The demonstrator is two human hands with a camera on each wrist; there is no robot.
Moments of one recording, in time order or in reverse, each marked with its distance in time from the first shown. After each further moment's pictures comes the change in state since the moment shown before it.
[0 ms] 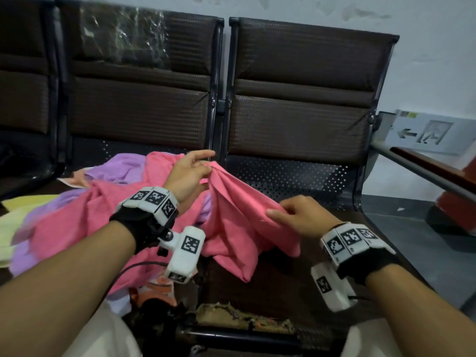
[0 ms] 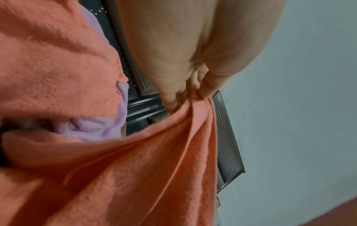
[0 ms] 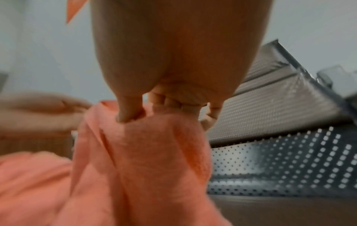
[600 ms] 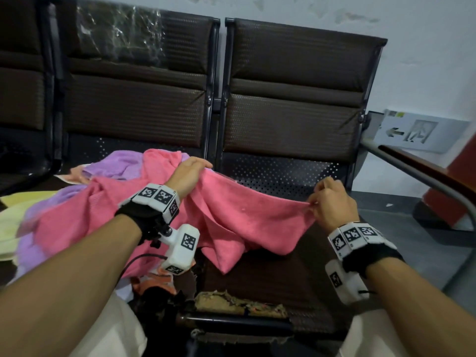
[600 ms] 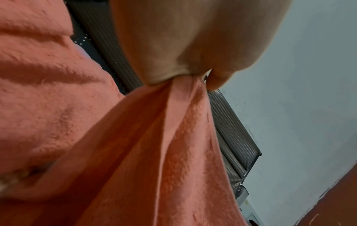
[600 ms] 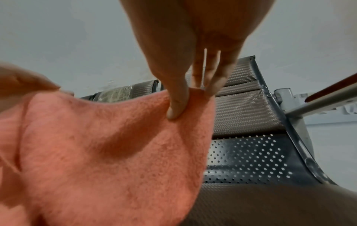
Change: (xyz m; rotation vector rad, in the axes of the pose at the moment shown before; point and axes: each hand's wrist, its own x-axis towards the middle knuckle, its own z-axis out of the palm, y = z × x) left_hand 0.016 -0.014 -0.013 0.521 0.064 0.074; right_hand -0.033 0.030 -0.018 -0.403 0.335 0.278
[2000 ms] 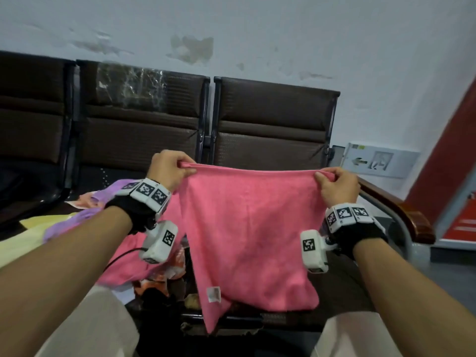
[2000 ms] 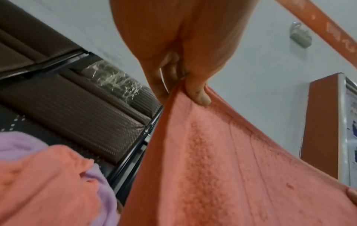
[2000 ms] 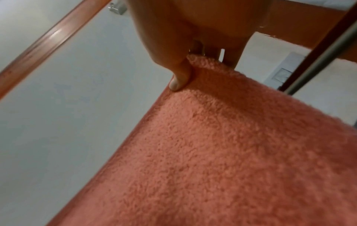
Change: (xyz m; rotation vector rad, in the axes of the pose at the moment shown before) left_hand -0.052 0.120 -0.044 0.489 0.191 0.321; right_hand 0.002 0.018 -0.125 0.781 0.500 0.405
